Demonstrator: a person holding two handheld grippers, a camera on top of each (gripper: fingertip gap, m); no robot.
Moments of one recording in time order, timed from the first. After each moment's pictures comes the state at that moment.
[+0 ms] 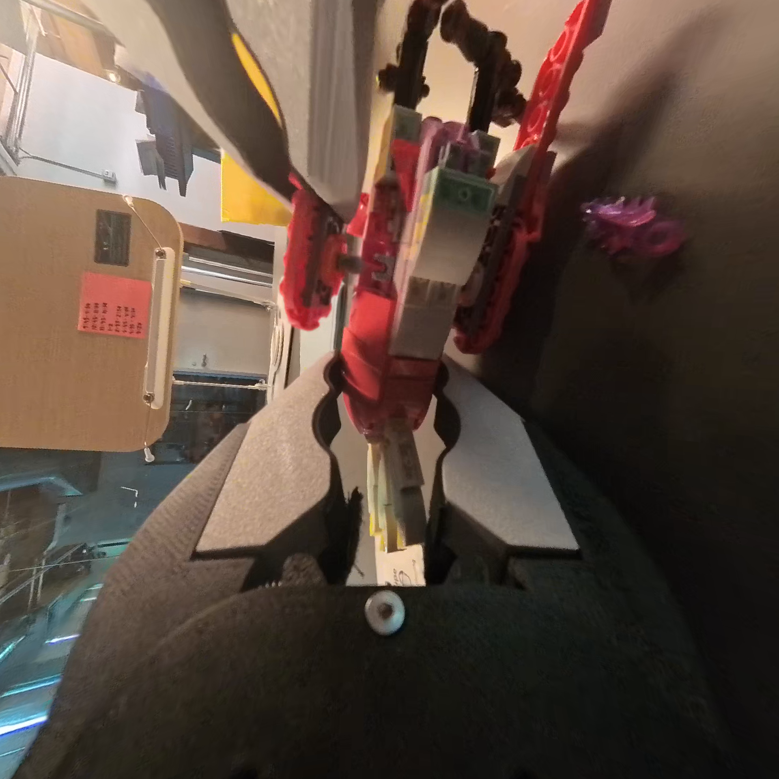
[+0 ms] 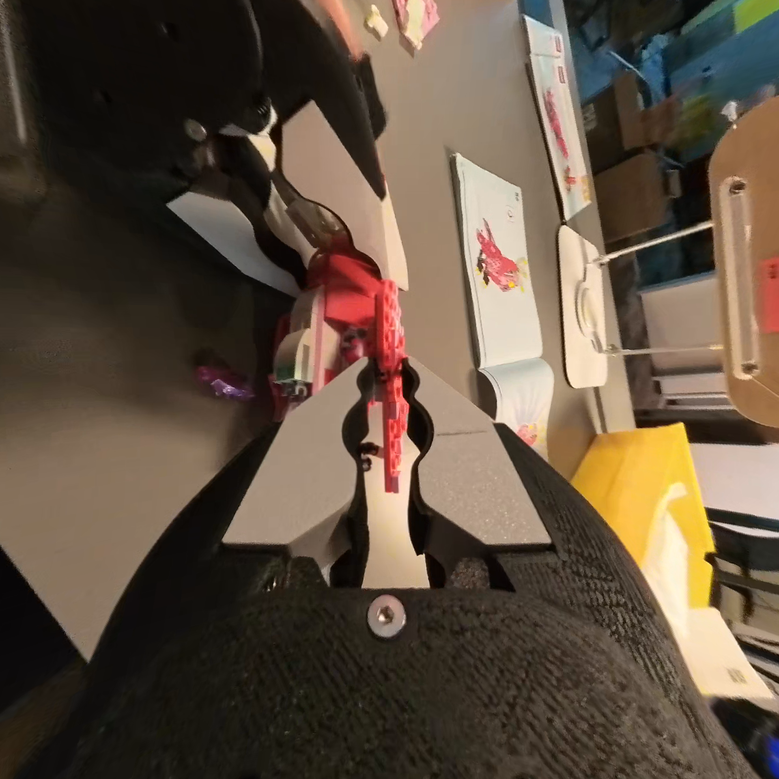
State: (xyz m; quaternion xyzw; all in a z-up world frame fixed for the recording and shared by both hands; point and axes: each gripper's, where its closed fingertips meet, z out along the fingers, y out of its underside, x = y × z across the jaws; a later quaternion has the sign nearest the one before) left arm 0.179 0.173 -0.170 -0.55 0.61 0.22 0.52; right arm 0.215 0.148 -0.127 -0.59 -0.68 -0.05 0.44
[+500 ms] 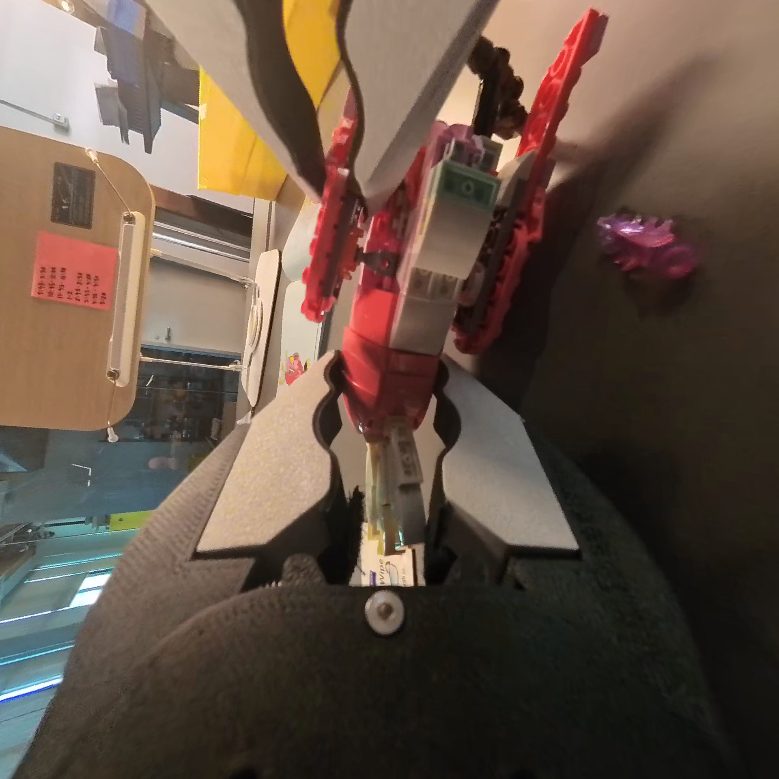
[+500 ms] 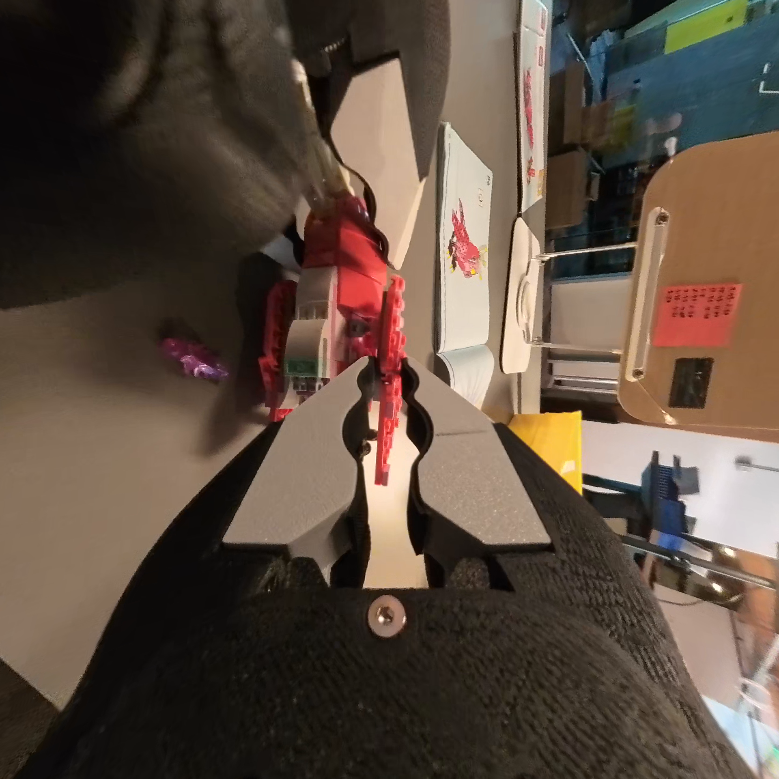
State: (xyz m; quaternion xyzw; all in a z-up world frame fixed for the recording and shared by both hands) left arm 0.177 0.173 -0.172 -0.59 0.59 0.20 0.51; right arm 0.217 0.150 -0.129 -0.53 -0.70 -0.18 0.45
